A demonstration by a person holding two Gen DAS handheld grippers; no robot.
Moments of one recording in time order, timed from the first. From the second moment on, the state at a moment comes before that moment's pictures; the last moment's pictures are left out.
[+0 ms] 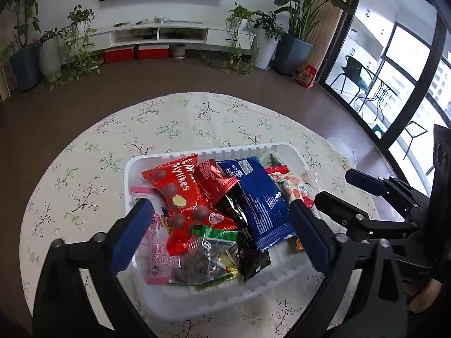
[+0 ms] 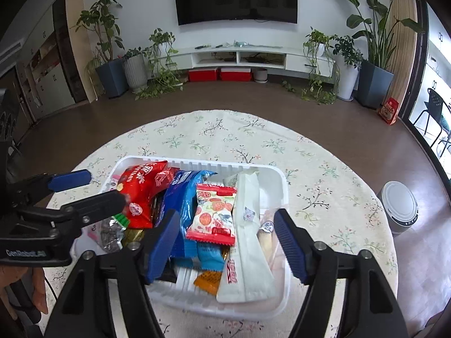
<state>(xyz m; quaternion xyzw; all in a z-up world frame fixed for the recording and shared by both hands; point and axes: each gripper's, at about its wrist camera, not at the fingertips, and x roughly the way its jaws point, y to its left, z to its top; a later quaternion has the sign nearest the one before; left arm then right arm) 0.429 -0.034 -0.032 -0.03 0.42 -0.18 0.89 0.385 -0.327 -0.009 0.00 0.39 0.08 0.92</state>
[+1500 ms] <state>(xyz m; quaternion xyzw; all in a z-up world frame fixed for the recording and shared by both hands) 0.087 -0.027 0.052 -0.02 0.29 -0.02 0.96 0.110 -0.334 0.050 0.02 0.26 0.06 0.96</state>
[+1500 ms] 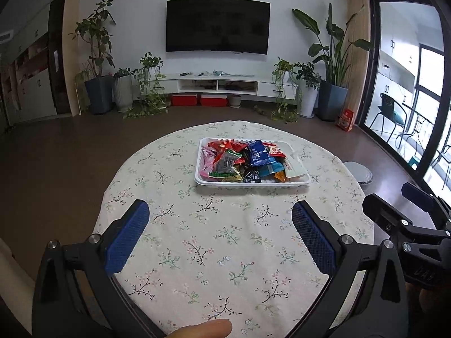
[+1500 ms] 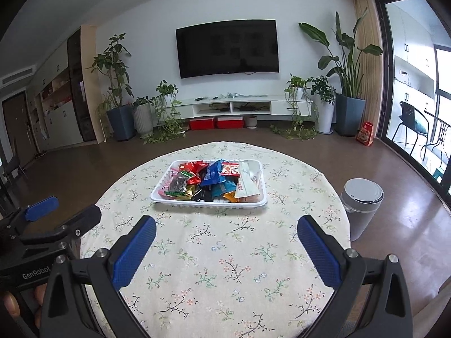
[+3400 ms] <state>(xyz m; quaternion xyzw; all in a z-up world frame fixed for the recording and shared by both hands) 0.102 -0.020 0.017 -0.03 0.34 -0.02 0.94 0.108 -0.329 0.036 0.00 0.30 0.02 0.95</state>
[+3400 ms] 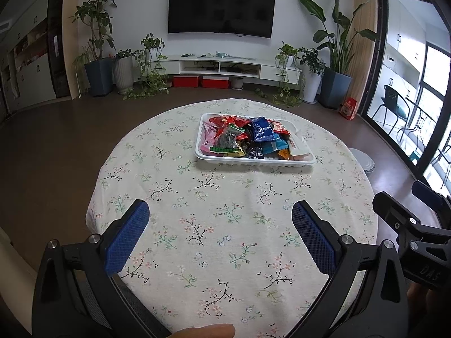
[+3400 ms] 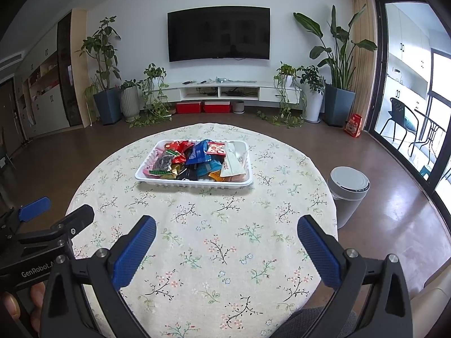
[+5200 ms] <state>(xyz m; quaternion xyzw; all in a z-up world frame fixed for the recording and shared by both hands) 0.104 -0.019 0.016 -0.03 0.34 -0.02 0.94 0.107 -0.326 0.015 -0.01 0.32 0.03 0.95</state>
